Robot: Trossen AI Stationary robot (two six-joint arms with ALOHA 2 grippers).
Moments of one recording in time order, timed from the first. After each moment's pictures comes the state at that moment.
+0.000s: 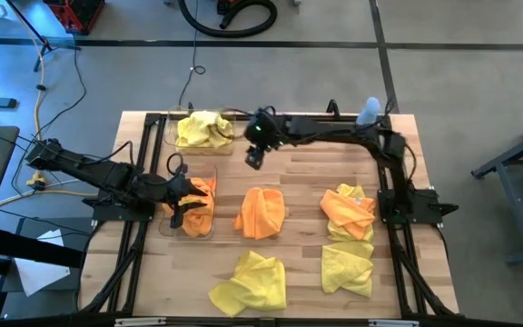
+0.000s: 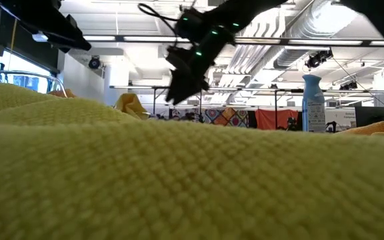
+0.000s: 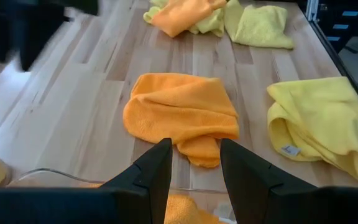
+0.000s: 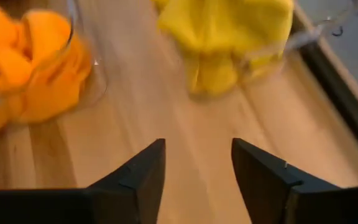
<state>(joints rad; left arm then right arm) -0.31 0.70 0.58 -0.44 -0.30 -0.21 -0.31 2.02 1.66 -0.49 0.00 0.06</state>
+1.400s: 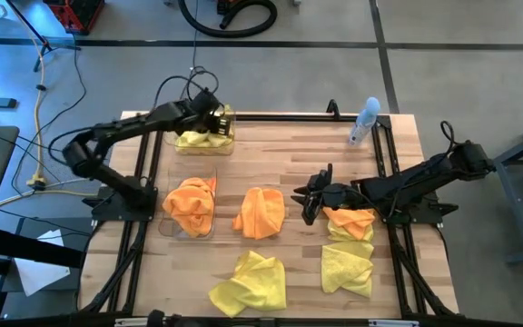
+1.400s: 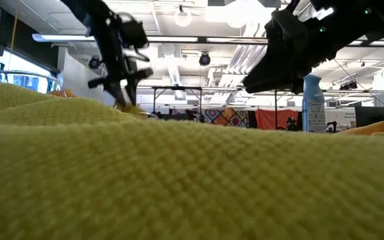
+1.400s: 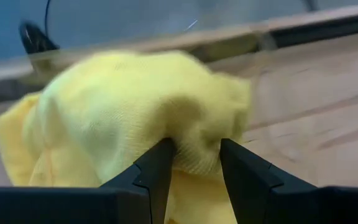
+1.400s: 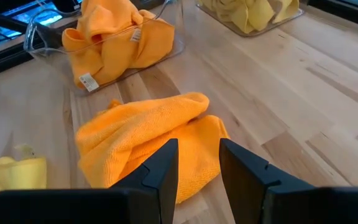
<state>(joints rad) 0.68 1.49 1.08 -0.62 -0.26 -0.60 0.19 1.30 0.57 0.19 0.41 0.49</state>
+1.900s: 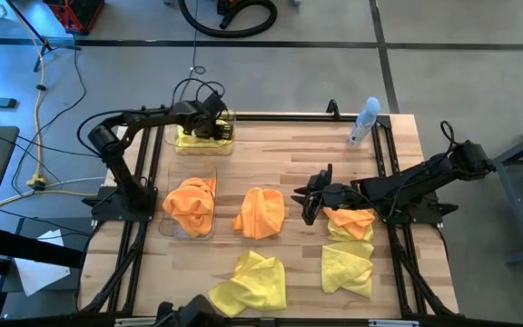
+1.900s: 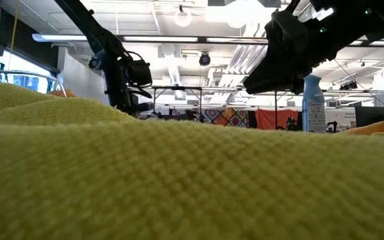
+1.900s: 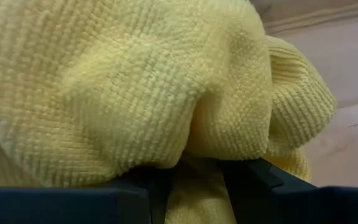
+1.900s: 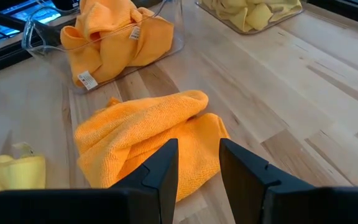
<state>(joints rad) 0.78 1.75 1.08 -0.57 -0.09 -0.60 0.19 1.31 0.57 0.18 0.41 0.50</state>
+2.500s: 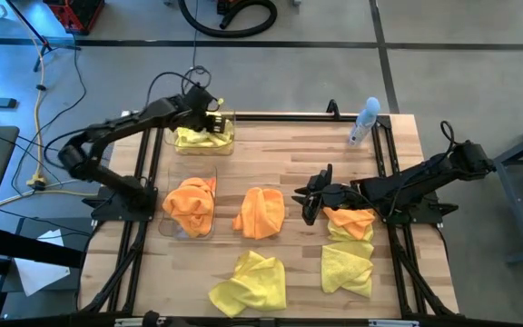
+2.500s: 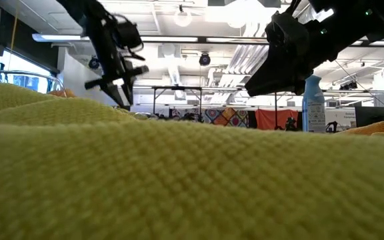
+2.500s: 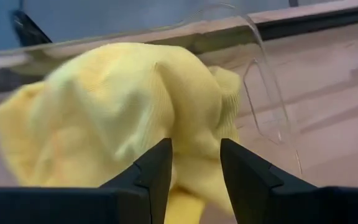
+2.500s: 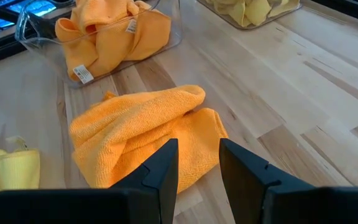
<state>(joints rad) 0.73 1.43 1.08 -0.66 -0.14 -0.56 0.19 1.31 0.57 0.16 0.41 0.49</state>
